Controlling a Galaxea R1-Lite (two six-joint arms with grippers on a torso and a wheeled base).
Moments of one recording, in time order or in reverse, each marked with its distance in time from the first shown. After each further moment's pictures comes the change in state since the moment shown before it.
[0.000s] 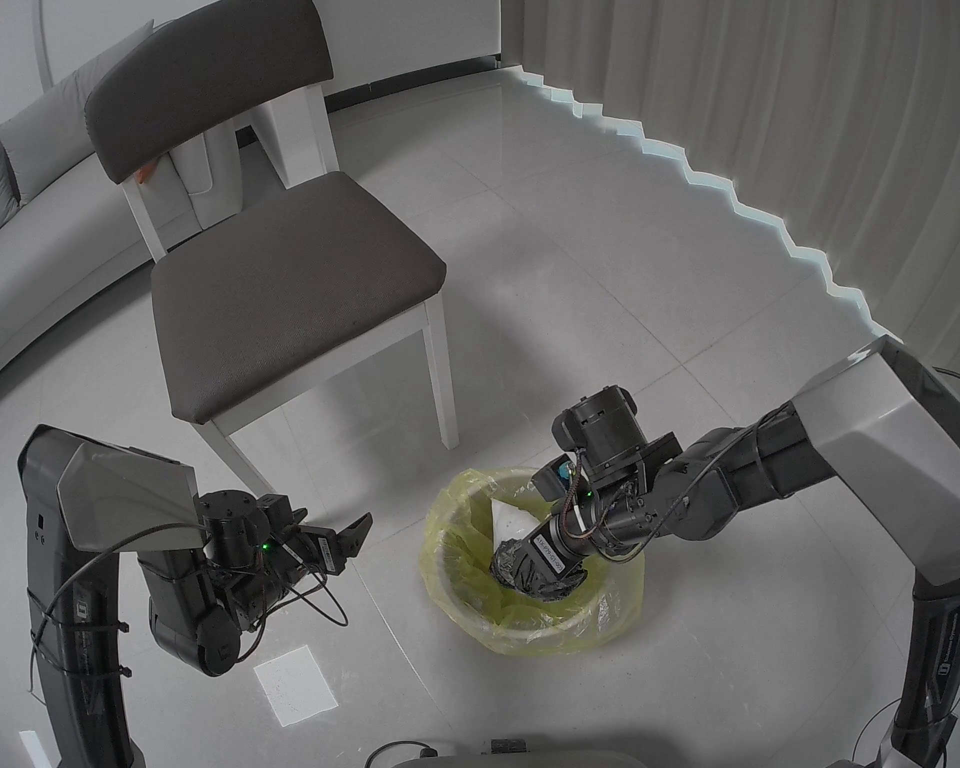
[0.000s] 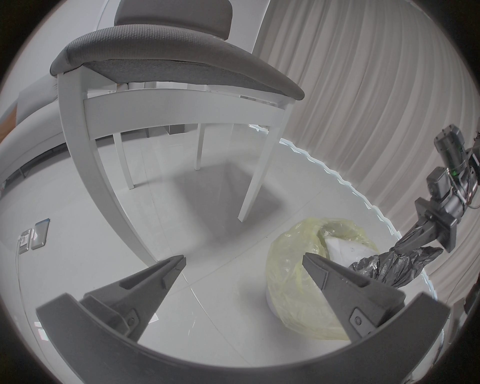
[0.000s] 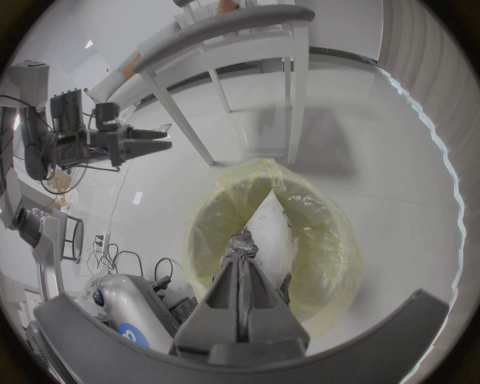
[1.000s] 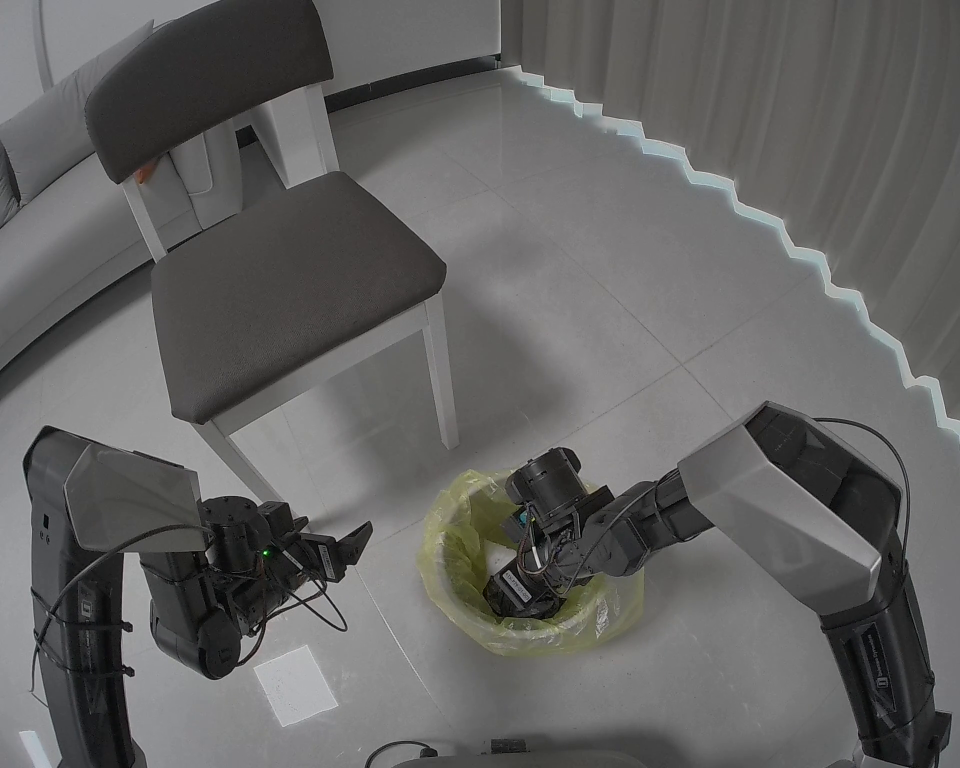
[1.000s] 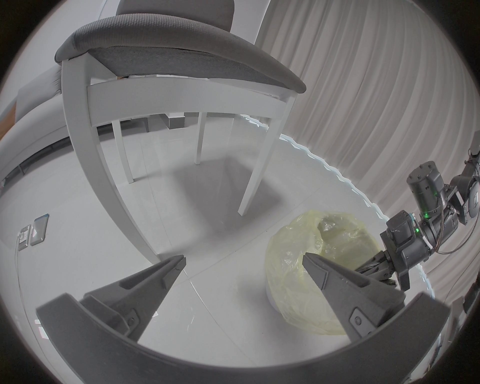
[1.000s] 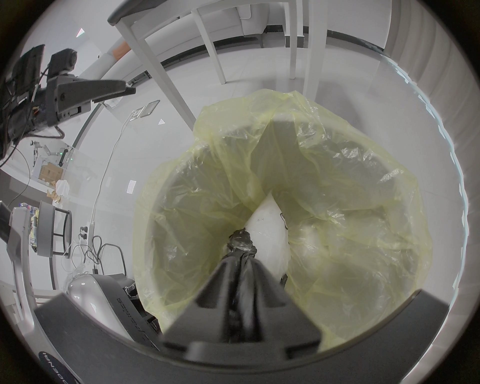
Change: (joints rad) left arm 0.005 0.020 0.010 -0.001 -0.015 -0.004; right arm 0.010 0.291 -0.189 -0.011 -0.052 0.003
